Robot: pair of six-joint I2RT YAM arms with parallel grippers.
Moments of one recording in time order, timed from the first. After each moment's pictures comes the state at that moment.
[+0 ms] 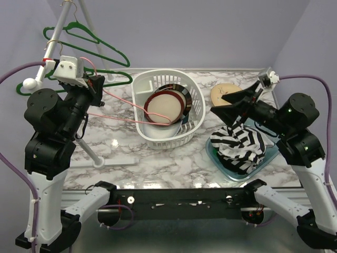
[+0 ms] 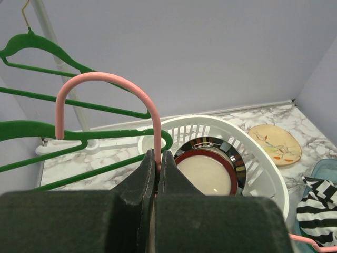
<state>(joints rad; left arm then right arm) -0.30 0.92 1.69 -0.68 -0.04 -0.07 0.42 0.84 1.29 -0.43 -0.45 0.27</state>
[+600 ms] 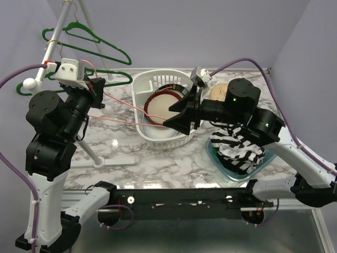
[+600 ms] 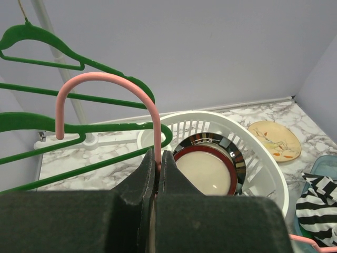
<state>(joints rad) -0.30 0.91 1.65 -0.68 -0.04 -0.08 0.96 1.24 1.61 -0.42 -0.39 0.19</state>
